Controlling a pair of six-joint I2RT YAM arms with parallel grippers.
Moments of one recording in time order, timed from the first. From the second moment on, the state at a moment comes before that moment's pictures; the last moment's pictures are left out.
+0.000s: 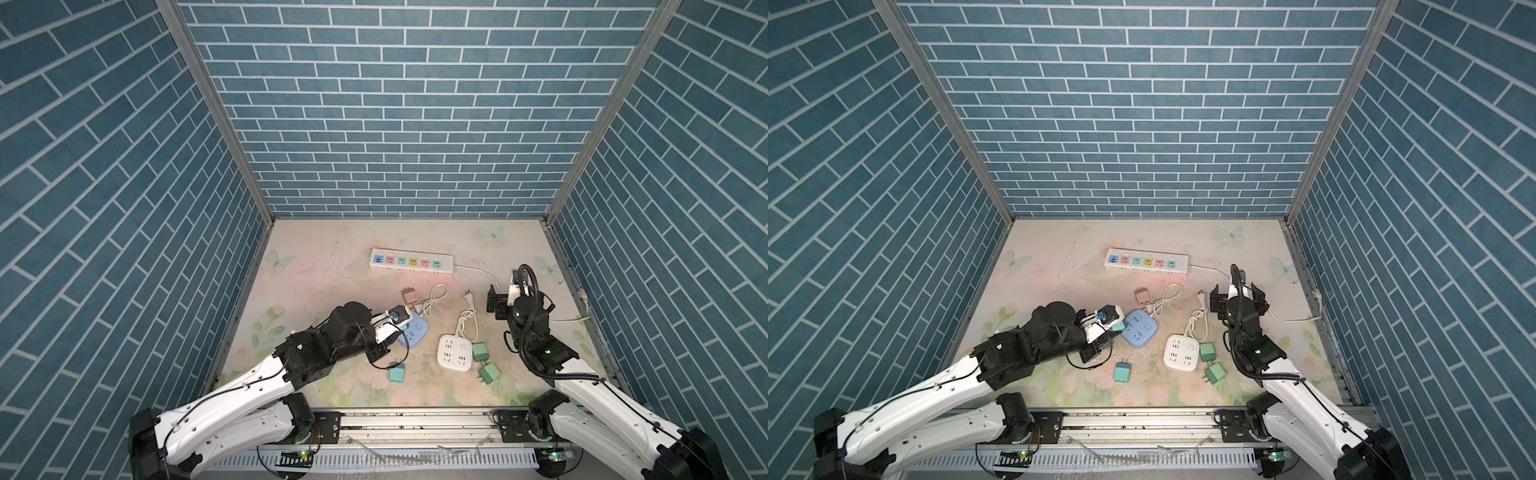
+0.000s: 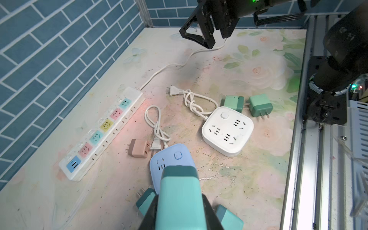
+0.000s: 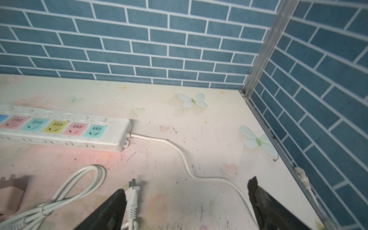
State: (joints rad) left arm -0.96 0.89 0.77 -0.45 0.04 0.28; right arm 0.49 0.85 0.36 0.14 0.50 0.09
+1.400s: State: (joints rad) left arm -1.22 1.94 1.61 -0.88 0.07 0.56; right arm 0.21 0.93 0.24 0.25 0.29 0.32
